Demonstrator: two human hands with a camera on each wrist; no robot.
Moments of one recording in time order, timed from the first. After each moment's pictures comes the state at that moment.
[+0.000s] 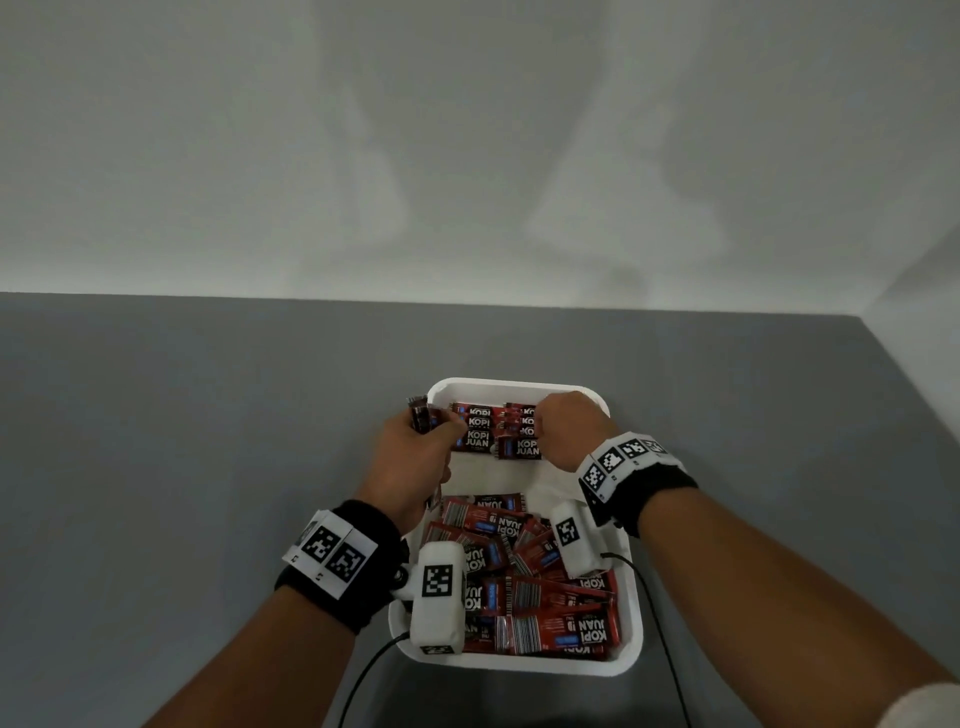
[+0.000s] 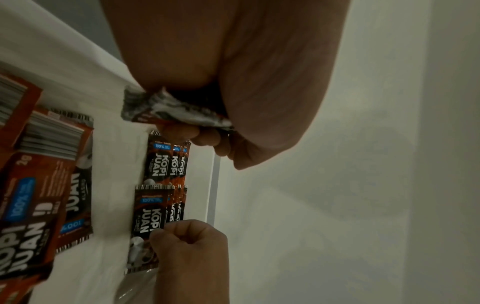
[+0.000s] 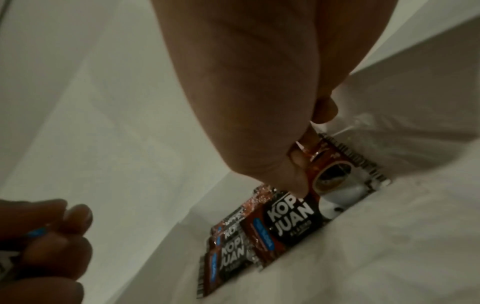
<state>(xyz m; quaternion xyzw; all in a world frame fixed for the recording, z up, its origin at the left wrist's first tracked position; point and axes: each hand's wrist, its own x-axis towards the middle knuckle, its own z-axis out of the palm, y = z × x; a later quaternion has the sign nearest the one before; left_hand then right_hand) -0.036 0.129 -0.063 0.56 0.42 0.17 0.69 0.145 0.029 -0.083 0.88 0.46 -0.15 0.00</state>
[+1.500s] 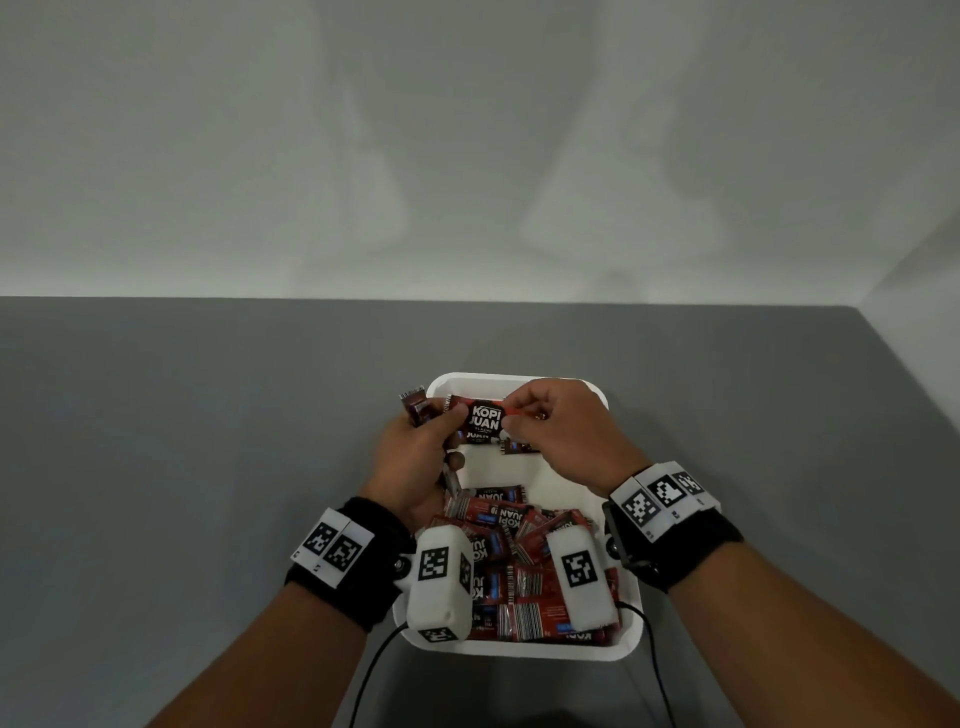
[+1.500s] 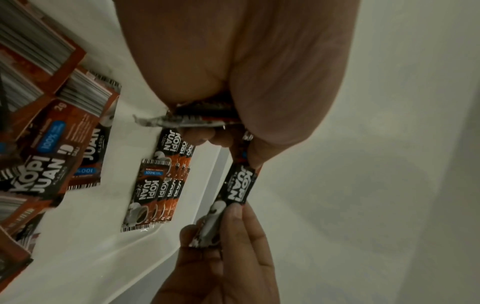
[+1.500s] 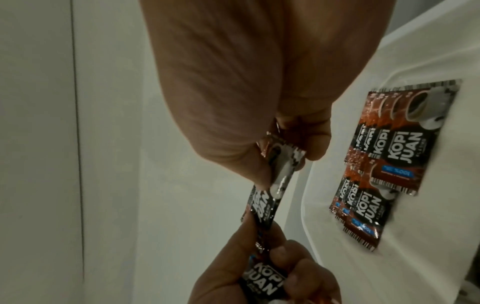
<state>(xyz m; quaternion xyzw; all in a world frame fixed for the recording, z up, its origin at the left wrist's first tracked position) -0.031 0.123 -0.065 0.43 0.40 0.21 0.78 0.101 0.004 -0.040 0.78 0.34 -0.26 -0.45</state>
